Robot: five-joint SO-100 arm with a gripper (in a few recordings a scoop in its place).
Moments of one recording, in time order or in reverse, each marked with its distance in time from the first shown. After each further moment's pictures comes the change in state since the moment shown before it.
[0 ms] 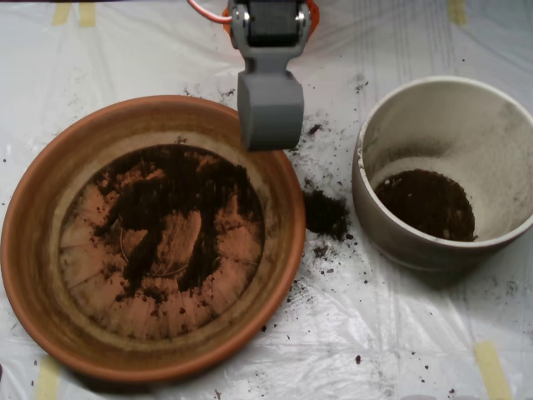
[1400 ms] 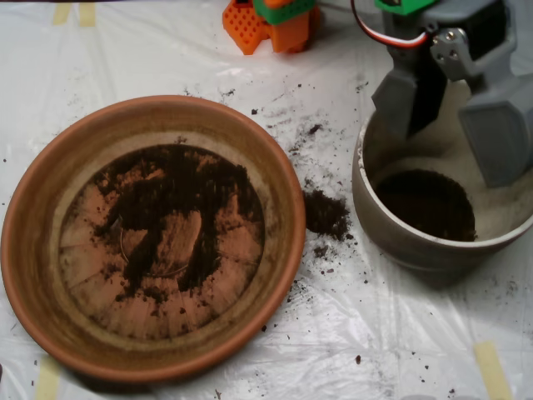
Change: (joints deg) arm -26.5 -49.5 -62.1 34.7 -0.1
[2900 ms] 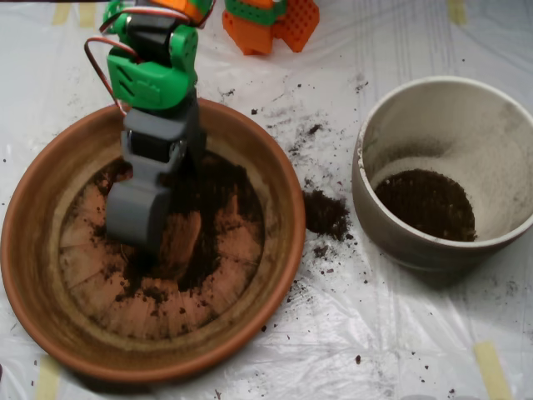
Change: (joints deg) arm 53.6 2.3 52.6 -34.7 1.1
